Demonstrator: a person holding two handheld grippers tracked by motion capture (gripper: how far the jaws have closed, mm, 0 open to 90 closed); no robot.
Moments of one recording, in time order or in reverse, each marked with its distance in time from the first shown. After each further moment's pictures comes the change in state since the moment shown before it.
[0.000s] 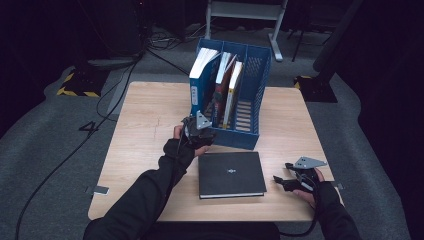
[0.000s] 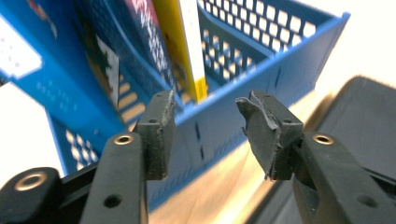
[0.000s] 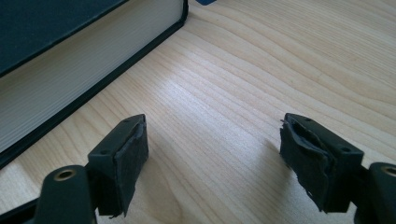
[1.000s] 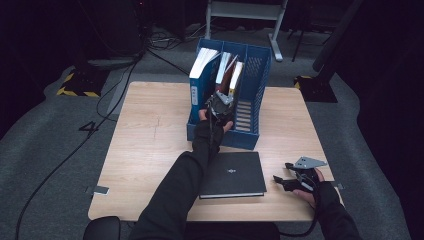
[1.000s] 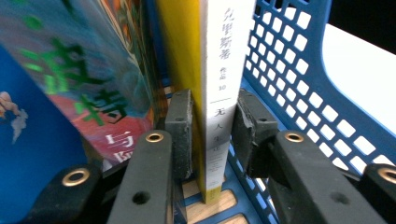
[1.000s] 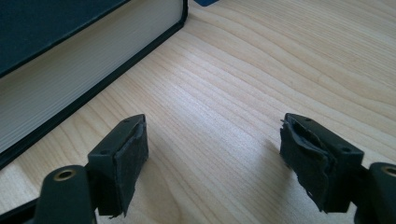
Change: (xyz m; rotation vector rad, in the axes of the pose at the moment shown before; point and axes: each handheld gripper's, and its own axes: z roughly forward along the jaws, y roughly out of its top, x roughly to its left) left arm -0.005 0.076 0.082 -0.053 0.156 -0.196; right arm -0.001 0.000 0.000 -0.006 0.005 0.001
